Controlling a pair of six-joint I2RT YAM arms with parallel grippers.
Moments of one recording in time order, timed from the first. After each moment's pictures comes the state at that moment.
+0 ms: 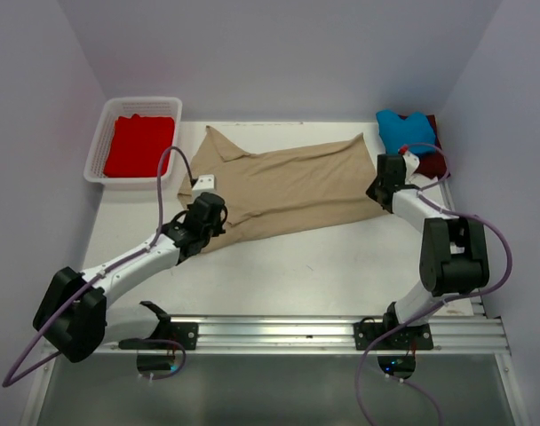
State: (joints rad) left arm -0.59 1.22 0.72 -0.23 -0.46 -0.51; right arm 0.06 1.64 0.97 -0.12 0.32 0.60
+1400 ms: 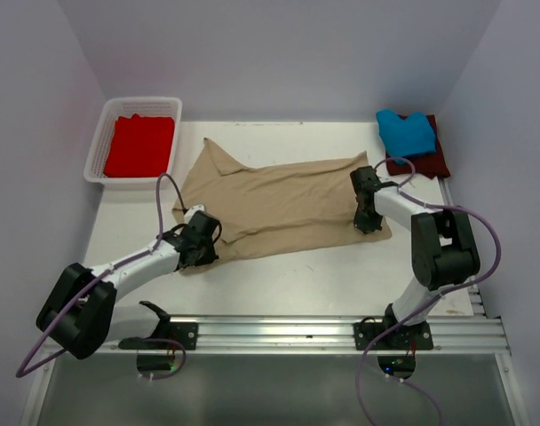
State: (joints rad) left arm -0.54 1.28 0.56 -0.41 -0.24 -0.71; right arm 0.21 1.71 1.01 -0.60 0.35 0.55
